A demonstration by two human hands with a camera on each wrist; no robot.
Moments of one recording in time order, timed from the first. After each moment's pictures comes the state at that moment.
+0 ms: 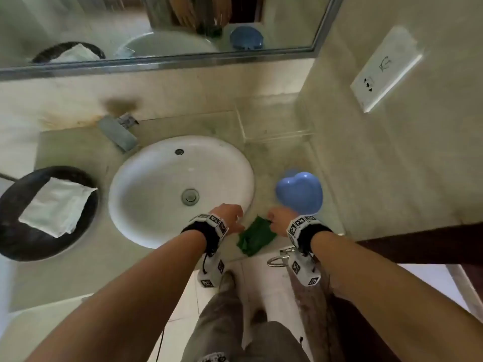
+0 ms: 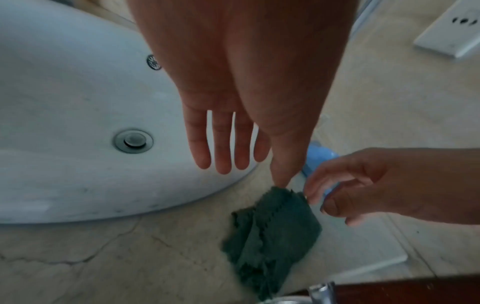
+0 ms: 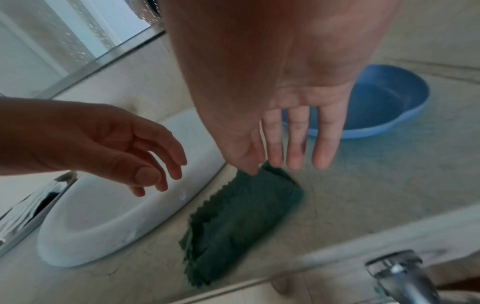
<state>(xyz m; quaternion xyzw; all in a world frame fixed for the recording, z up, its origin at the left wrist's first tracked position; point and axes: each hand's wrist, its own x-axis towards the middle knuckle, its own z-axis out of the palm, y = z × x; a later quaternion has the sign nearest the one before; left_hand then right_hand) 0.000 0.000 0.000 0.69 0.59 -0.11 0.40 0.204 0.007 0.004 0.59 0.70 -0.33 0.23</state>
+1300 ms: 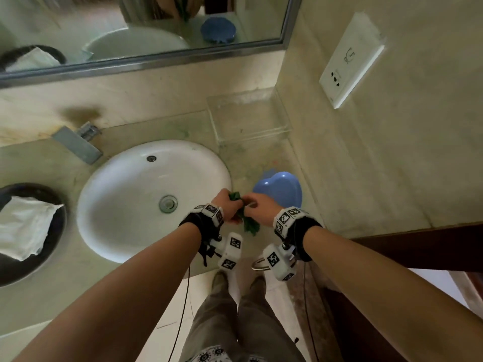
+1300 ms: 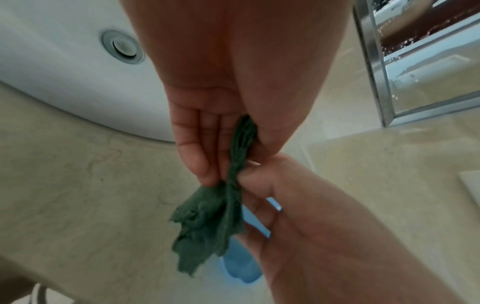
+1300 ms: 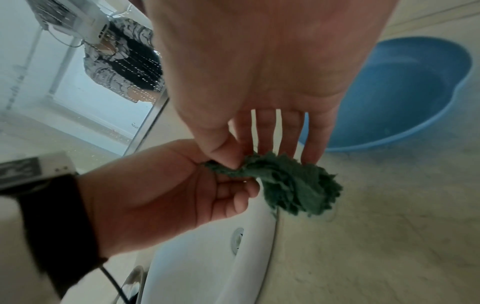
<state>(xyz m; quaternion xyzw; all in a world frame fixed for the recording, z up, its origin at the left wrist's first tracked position) 0.076 0.044 0.018 0.42 0.68 0.10 0.59 0.216 0.036 0.031 0.61 0.63 -0.49 -0.02</state>
